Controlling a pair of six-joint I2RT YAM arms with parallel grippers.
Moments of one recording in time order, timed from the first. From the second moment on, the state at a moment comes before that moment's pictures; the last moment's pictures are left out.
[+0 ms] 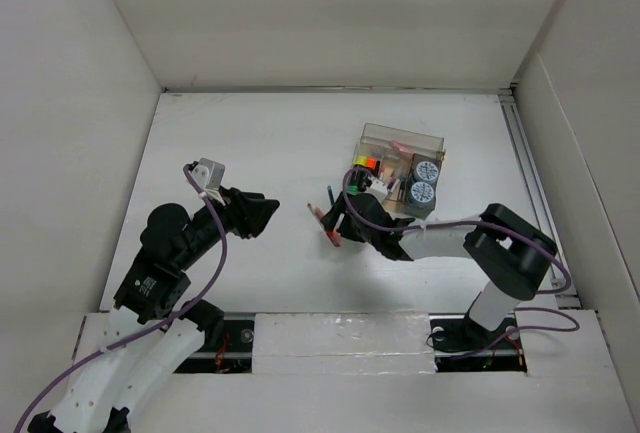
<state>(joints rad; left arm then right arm) -0.50 0.50 0.76 -0.37 0.21 -0.42 0.88 1.67 0.73 0.29 0.28 1.05</state>
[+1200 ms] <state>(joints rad) -0.50 0.50 0.76 -0.37 0.21 -0.42 1.00 1.68 0.75 0.22 0.28 1.07</state>
